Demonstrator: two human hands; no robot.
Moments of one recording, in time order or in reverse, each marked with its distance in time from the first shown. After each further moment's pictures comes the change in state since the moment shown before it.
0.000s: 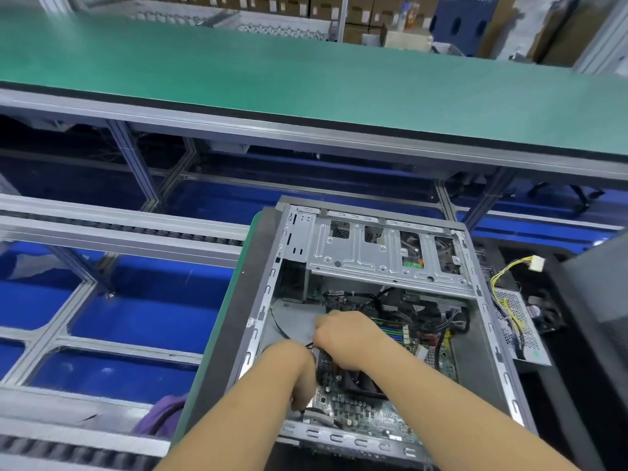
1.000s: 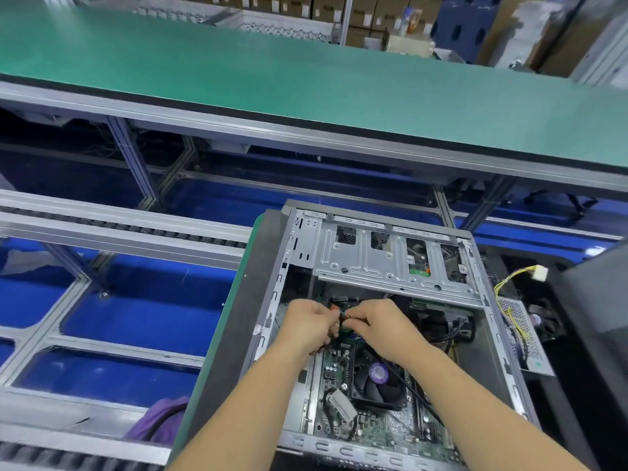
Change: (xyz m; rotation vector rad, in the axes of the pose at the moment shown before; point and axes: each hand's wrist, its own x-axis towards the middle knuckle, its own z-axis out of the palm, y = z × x) left_hand 0.004 -0.006 -0.013 -1.520 0.742 0.250; right_hand -0.014 0.049 0.024 0.725 0.368 0.315
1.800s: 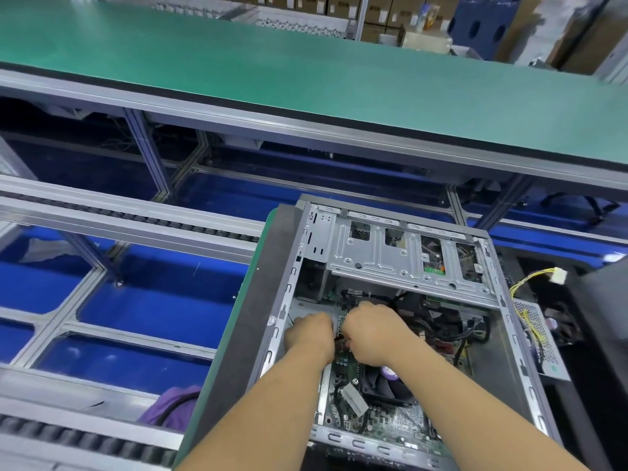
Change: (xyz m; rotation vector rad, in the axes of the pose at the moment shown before) left_hand 0.016 -0.028 0.008 1.042 0.009 -0.015; right_hand 0.008 -0.041 0.015 -0.671 -0.282 -0.103
